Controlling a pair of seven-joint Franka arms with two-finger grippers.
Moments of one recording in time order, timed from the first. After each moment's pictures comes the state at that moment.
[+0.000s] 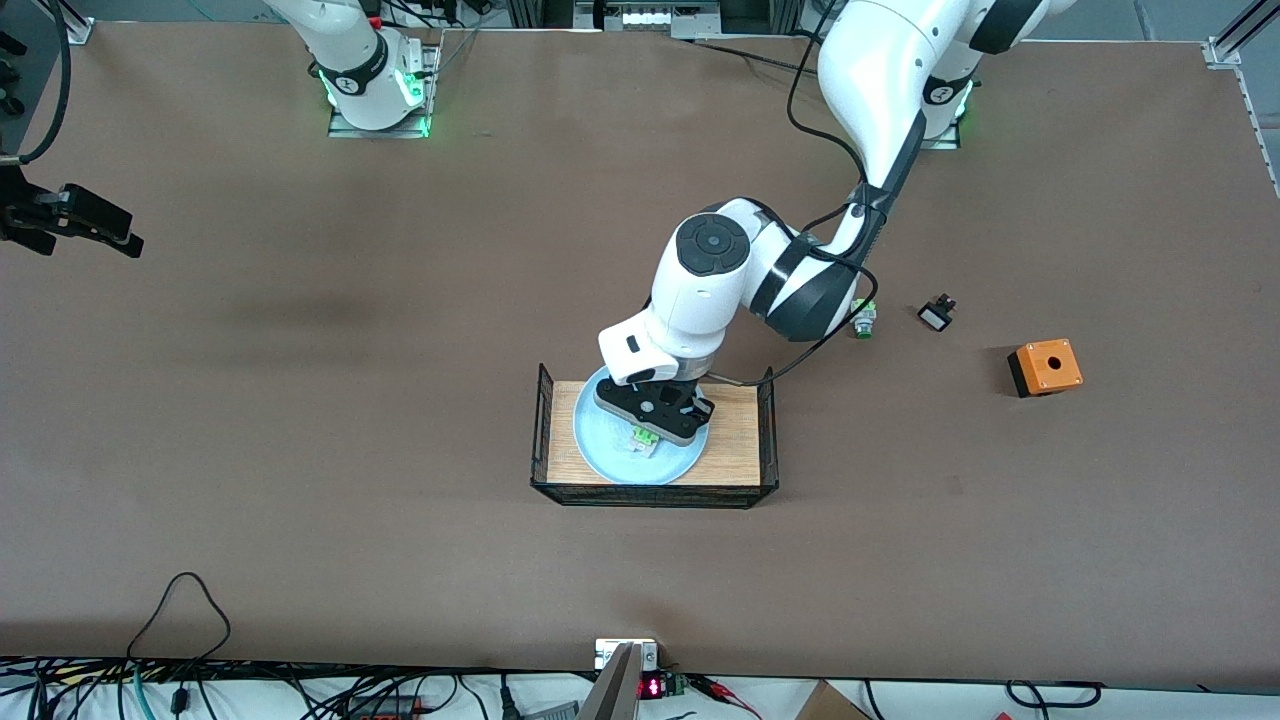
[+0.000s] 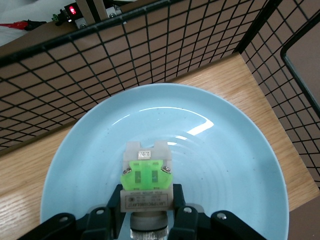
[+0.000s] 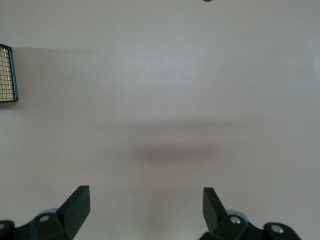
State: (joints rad) left arm -0.63 0.81 -0.01 -1.19 0.04 2.32 -0.25; right arm 0.03 0.03 -0.10 -1.56 0.01 1.57 -0.04
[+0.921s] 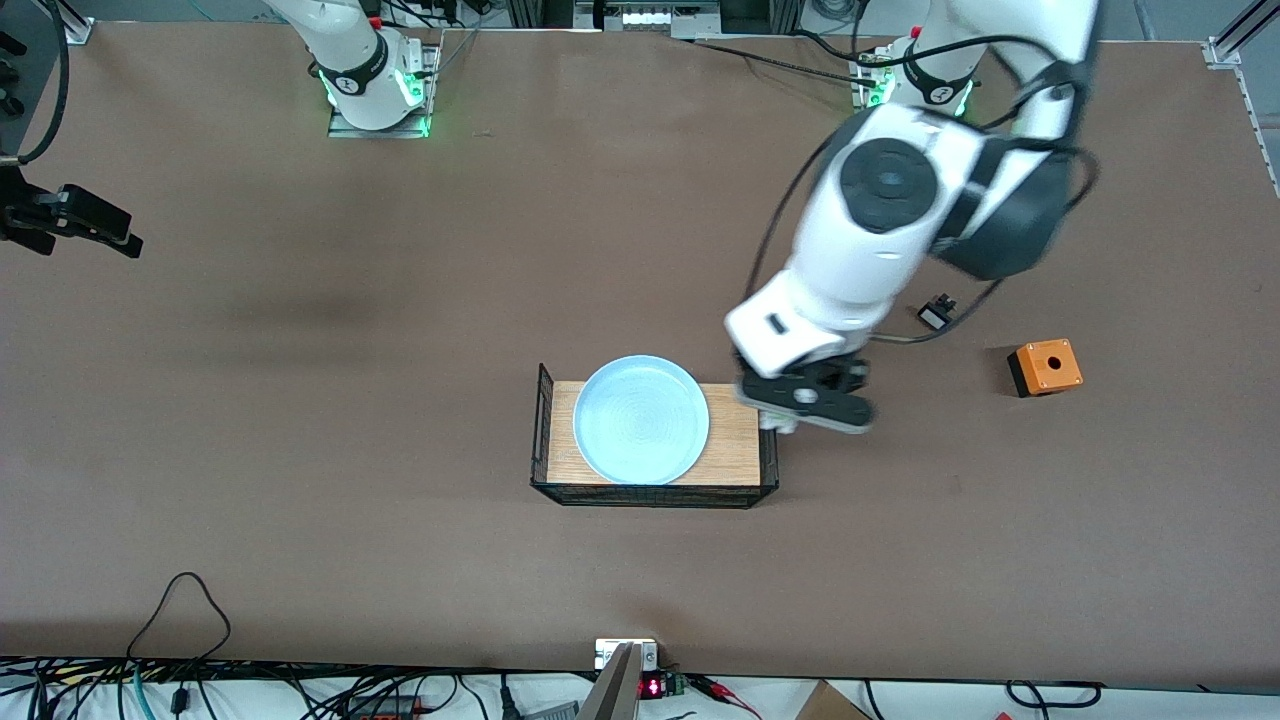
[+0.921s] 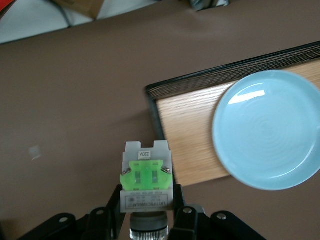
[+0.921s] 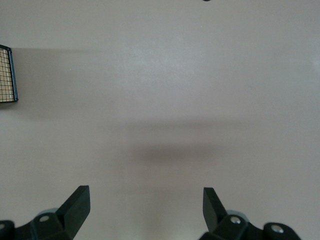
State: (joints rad) left arm -0.46 0.54 0.00 -1.14 0.04 1.75 -0.25; right arm 0.03 0.03 -0.10 -1.56 0.01 1.57 -0.04
